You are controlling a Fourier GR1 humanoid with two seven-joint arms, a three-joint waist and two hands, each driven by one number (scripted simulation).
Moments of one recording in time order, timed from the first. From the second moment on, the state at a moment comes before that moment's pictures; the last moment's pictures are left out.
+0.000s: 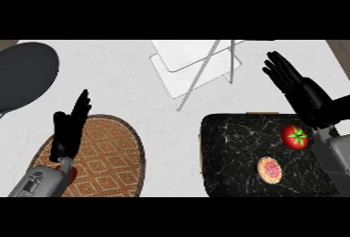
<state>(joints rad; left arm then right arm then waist) -0.19 0.43 -0.32 -1.33 0.28 0.42 0.09 -0.38 -0.53 0.21 -1.38 -0.46 0.12 -0.07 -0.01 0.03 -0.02</state>
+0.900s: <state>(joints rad) -0.07 0.47 -0.37 -1.39 0.28 0.25 0.00 0.17 -0.66 -0.14 -1.45 -0.35 -0.46 0.05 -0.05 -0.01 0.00</state>
